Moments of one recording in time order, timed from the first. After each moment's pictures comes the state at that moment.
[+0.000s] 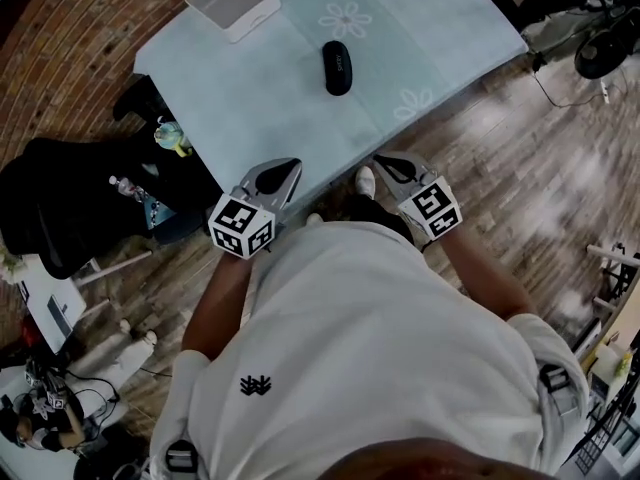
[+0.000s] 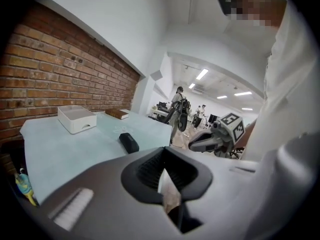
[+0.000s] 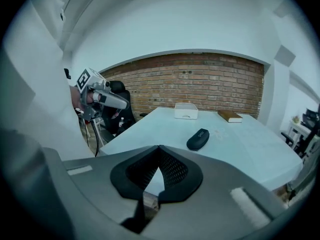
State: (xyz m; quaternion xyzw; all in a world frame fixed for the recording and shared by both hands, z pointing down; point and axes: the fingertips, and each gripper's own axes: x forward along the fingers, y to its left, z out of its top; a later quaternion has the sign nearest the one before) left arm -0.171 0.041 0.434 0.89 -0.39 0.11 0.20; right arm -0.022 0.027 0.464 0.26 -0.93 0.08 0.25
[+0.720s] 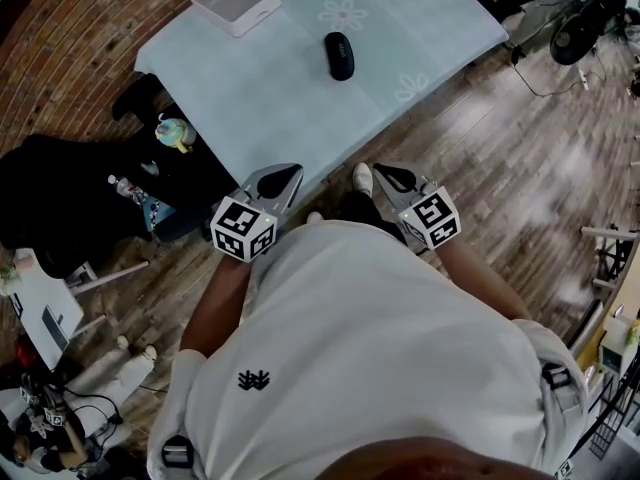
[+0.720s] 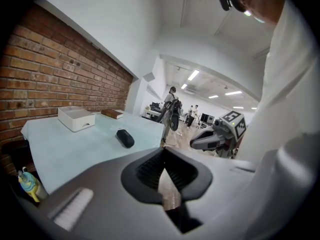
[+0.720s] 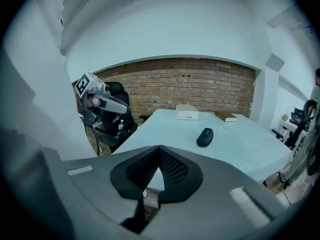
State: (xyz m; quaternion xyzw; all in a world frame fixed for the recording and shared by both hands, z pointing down) left arm -0.203 0.118 0.428 0.91 -0.35 0.11 0.18; right arm -0.056 0.116 0.443 0.31 -0.92 0.08 0.23
